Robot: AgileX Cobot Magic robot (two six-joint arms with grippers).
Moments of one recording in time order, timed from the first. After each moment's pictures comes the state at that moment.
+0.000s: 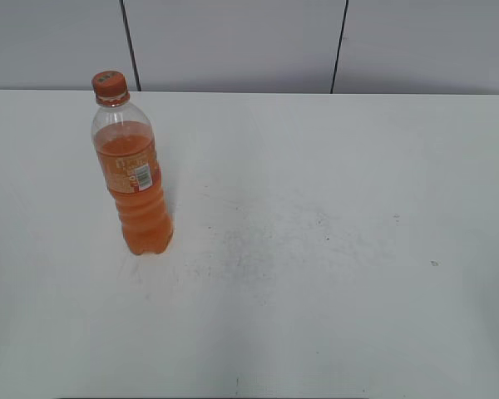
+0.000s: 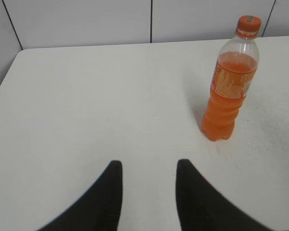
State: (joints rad) left arm -0.08 0.00 -0.57 0.02 1.04 -0.04; right arm 0.03 -0.01 -0.44 0.07 1.02 -0.24
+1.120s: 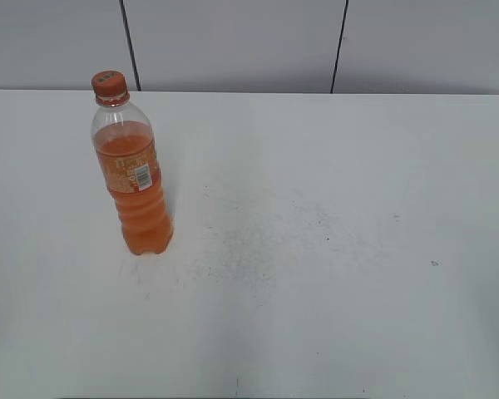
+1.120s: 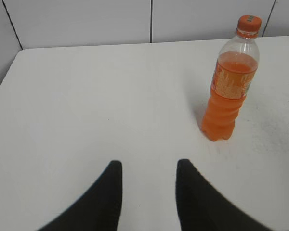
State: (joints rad) left arm -0.08 0.00 -0.57 0.02 1.04 -0.04; right arm 0.03 -0.01 -0.44 0.07 1.02 -0.24
